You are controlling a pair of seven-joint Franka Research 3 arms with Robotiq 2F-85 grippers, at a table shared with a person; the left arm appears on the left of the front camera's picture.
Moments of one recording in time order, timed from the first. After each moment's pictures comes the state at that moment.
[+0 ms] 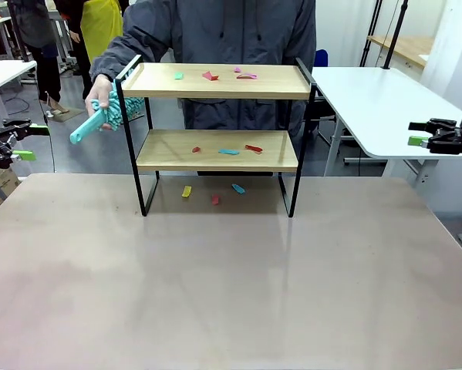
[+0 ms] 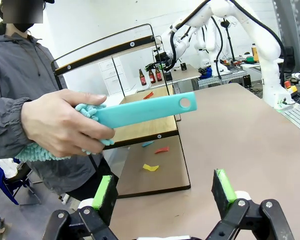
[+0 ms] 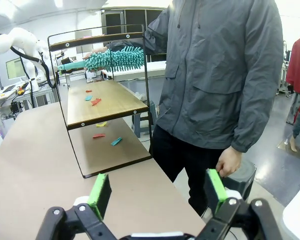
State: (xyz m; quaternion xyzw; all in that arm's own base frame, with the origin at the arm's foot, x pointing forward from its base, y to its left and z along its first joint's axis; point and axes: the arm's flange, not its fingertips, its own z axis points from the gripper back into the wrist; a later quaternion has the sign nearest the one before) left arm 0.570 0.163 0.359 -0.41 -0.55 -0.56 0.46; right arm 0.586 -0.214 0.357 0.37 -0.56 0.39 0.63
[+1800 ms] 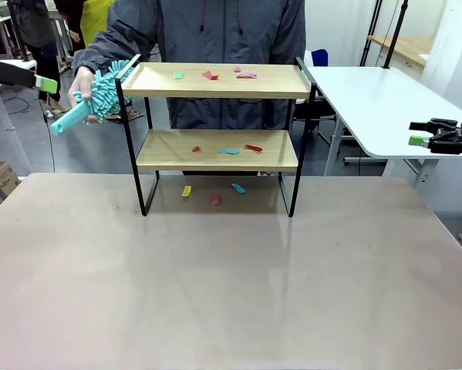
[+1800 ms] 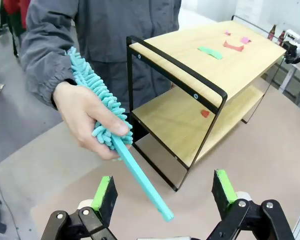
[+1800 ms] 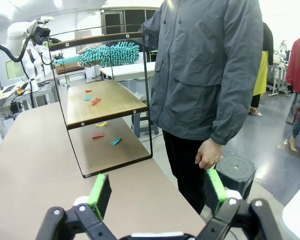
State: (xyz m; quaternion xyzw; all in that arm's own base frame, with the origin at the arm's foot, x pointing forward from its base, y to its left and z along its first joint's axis) left arm 0.438 0.027 0.569 -0.22 -0.46 -0.28 0.81; right arm 0.585 -0.215 0.356 0.37 -0.56 0.38 0.63
